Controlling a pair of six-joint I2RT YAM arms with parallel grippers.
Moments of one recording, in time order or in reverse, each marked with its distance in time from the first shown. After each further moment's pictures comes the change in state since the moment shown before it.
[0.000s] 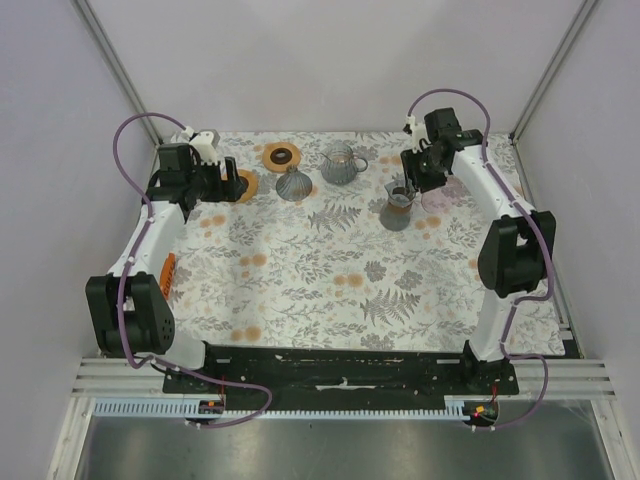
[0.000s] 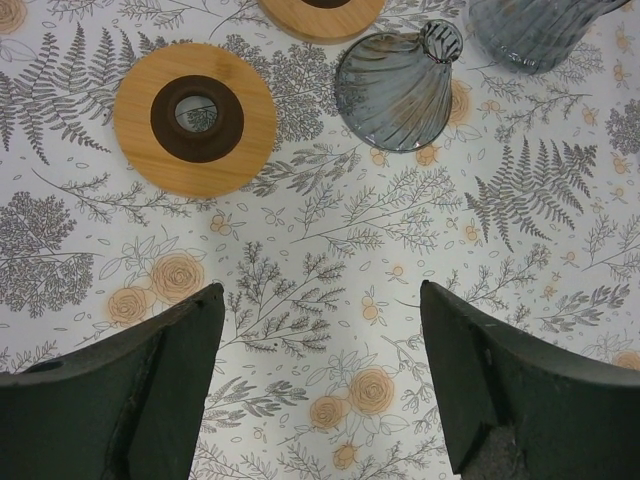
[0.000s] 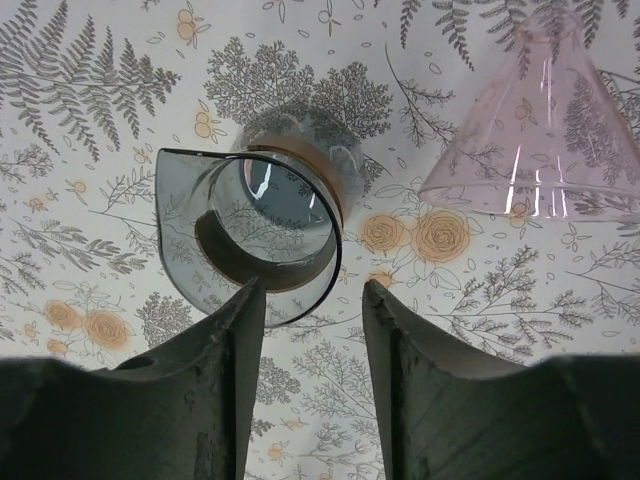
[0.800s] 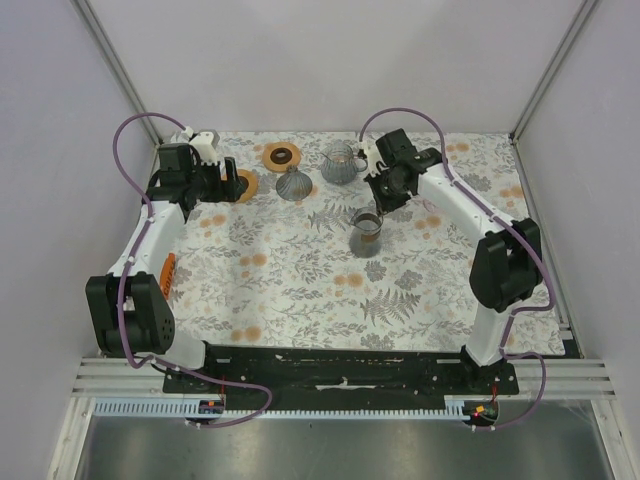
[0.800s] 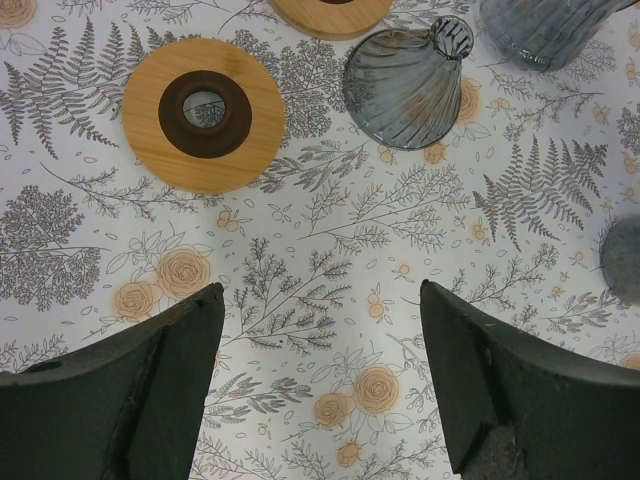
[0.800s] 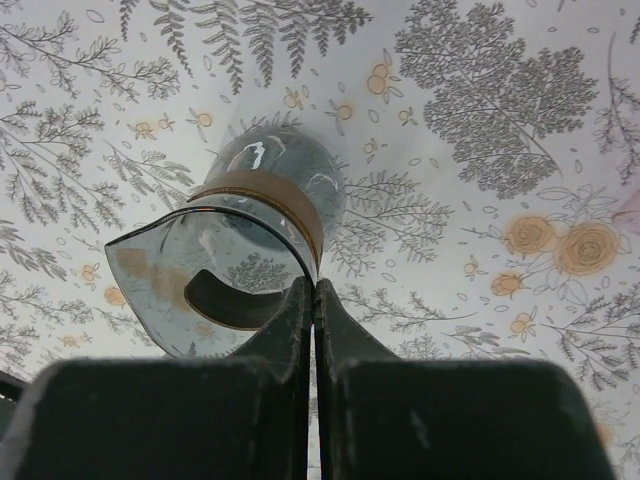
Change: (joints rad) left arm 0.000 0.000 0.000 -0.006 -0.020 0.003; right arm 0.234 -0.043 -0.116 0.034 0.040 0.025
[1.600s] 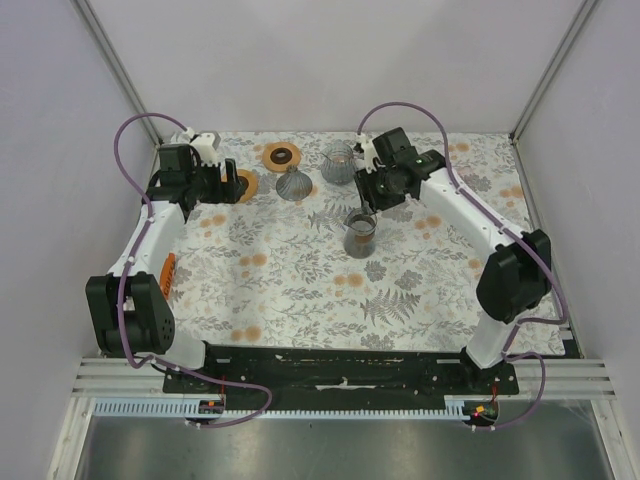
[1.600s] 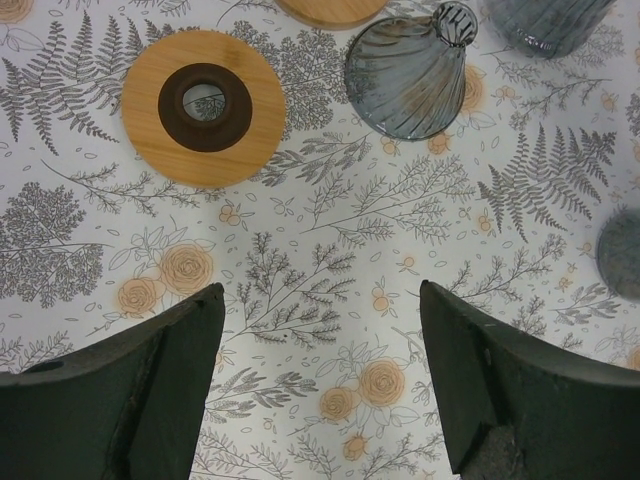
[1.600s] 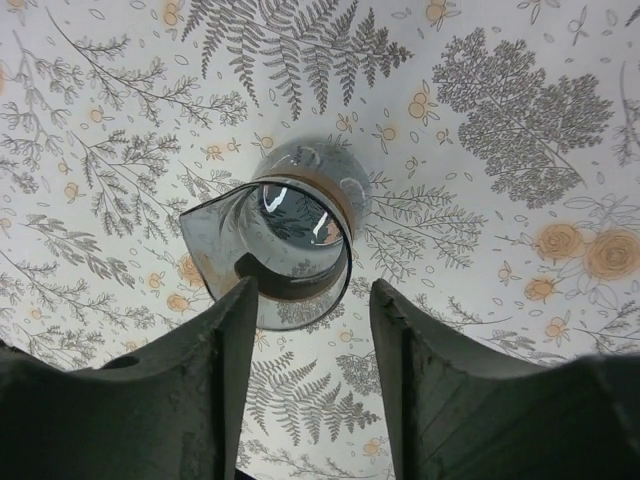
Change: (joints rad) left arm 0.000 0.000 0.000 -0.013 0.001 0.014; right arm 0.069 -0.074 -0.025 0.037 0.003 0.104
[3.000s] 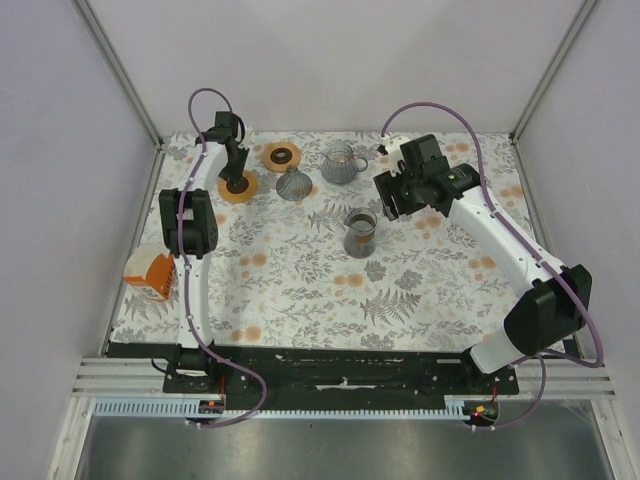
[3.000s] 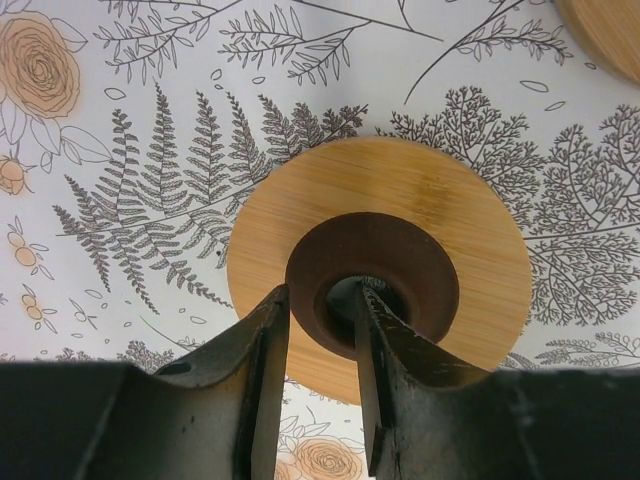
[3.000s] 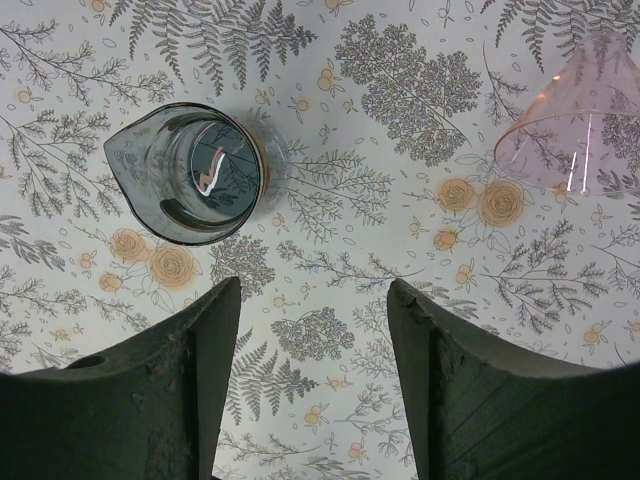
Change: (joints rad) left arm -0.085 0.967 1.015 -0.442 -0.447 0.195; right arm -0.044 -0.255 -0.172 0.037 0.108 -0.089
